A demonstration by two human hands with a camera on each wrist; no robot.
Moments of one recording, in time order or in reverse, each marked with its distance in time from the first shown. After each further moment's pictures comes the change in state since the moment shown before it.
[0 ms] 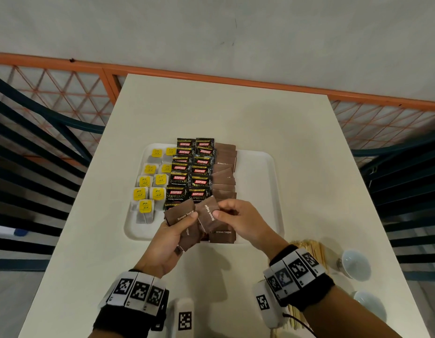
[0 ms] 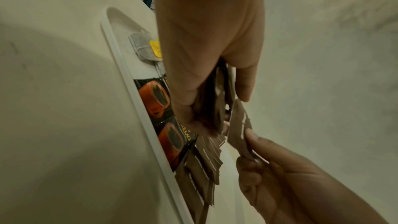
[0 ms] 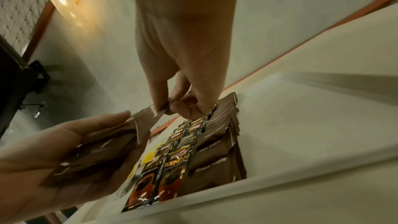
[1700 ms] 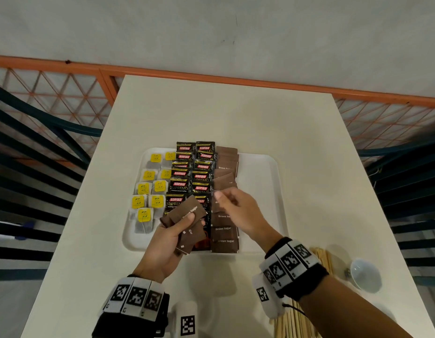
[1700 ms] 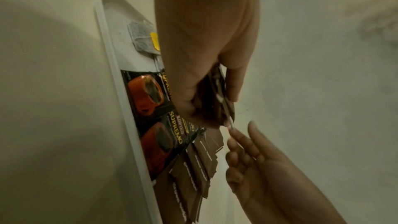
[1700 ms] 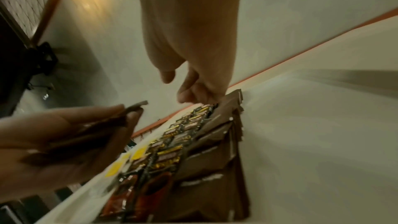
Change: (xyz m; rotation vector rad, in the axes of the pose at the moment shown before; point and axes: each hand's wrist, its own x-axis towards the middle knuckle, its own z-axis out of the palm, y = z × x) left_hand 0.017 0.009 0.000 -0.058 0.054 0.020; right_hand 0.036 -0.002 -0.005 -0.100 0.146 0.013
